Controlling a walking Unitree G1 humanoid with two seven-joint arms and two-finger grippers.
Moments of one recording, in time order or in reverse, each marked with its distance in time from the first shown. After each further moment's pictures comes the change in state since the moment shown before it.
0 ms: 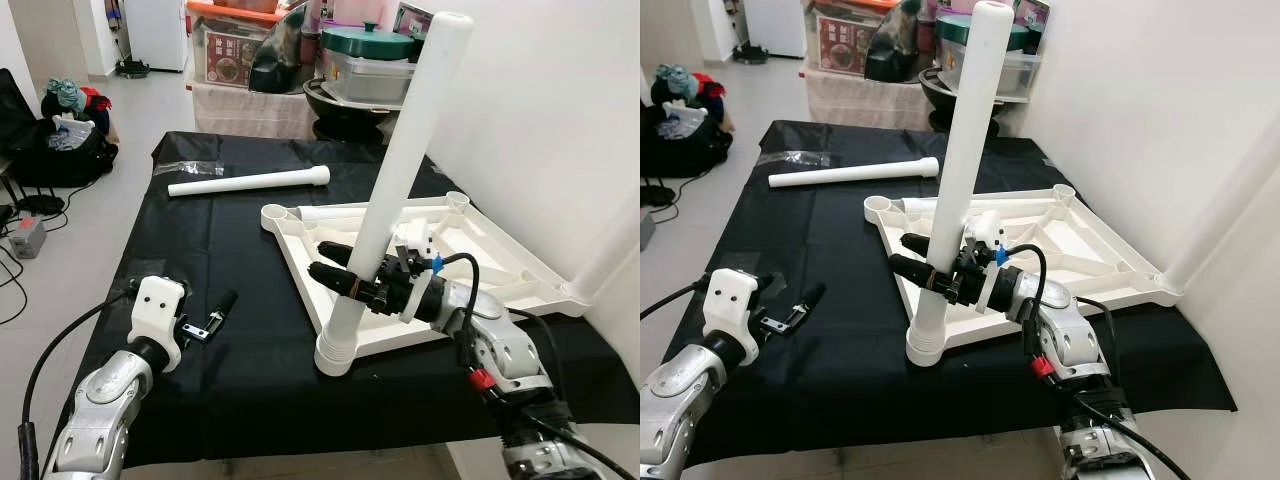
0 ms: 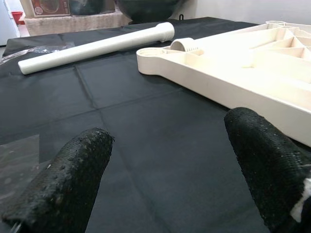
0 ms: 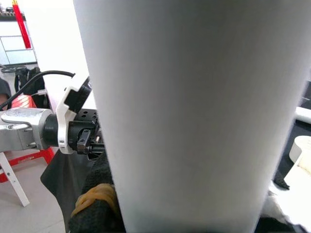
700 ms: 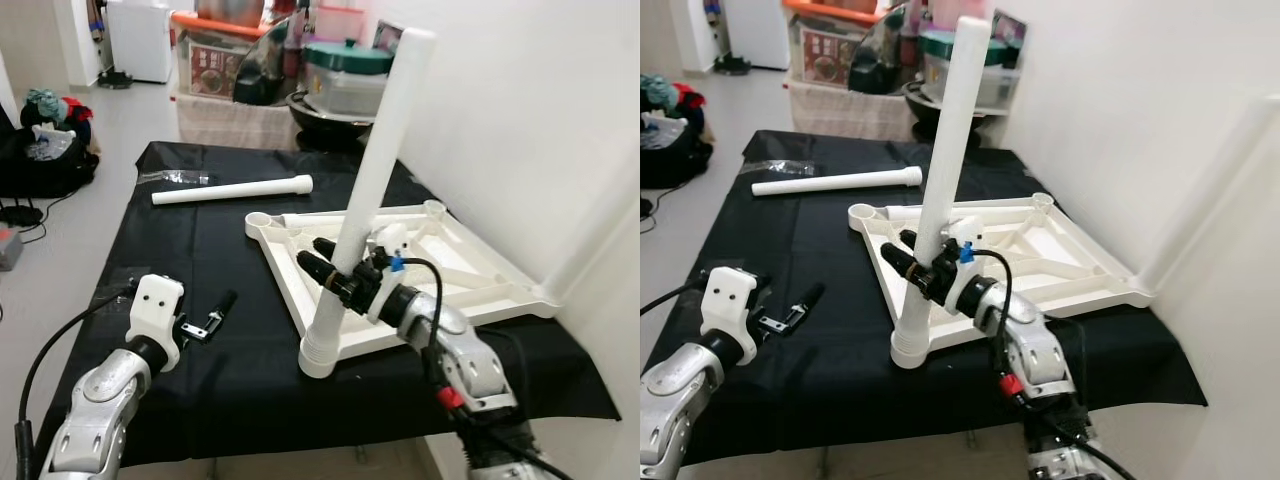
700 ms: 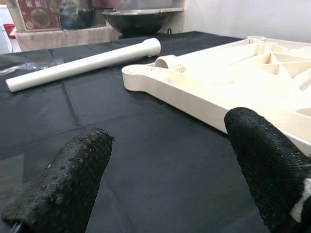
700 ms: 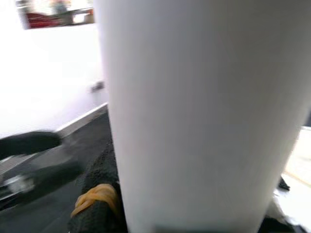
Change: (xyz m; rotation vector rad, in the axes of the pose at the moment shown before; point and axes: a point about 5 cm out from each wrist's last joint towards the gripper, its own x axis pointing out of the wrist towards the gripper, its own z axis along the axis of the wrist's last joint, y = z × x) left arm 0.001 -0.003 0.003 -0.005 0.002 -0.008; right arm 0.017 0.002 -0.026 0.090 0.049 -0.549
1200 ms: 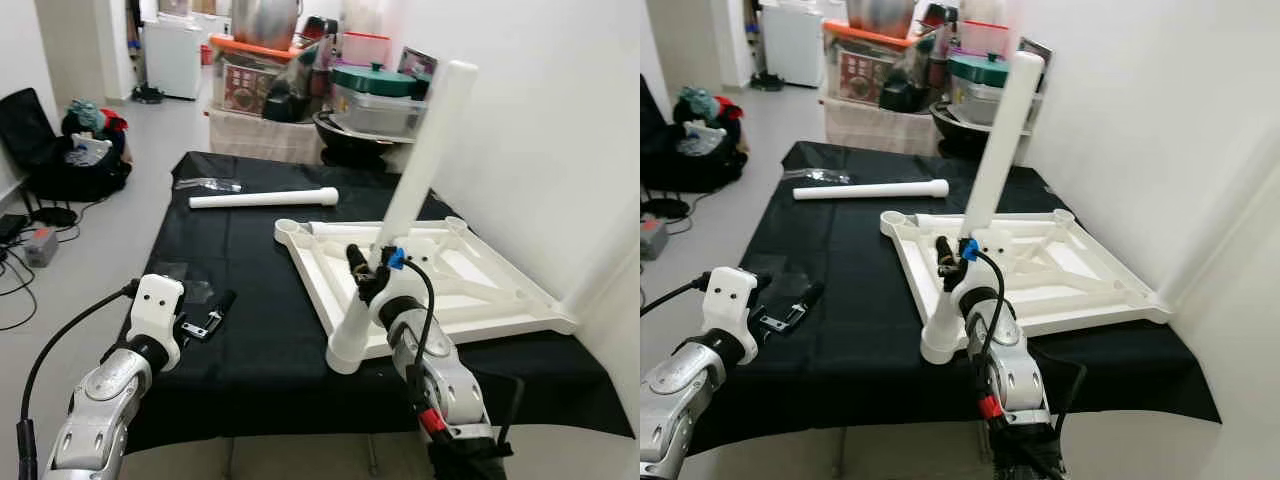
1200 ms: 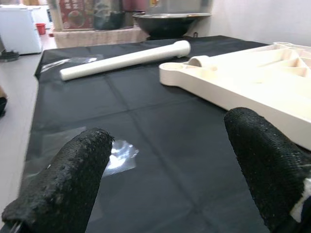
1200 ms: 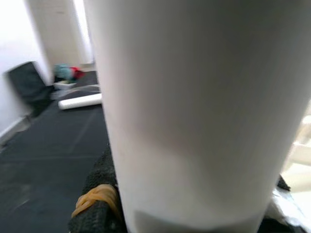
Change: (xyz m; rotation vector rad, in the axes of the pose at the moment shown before) left arm 0.004 0.001 -0.004 -0.014 0.014 0.017; right arm -0.013 -0.012 -0.007 0.033 0.000 -0.610
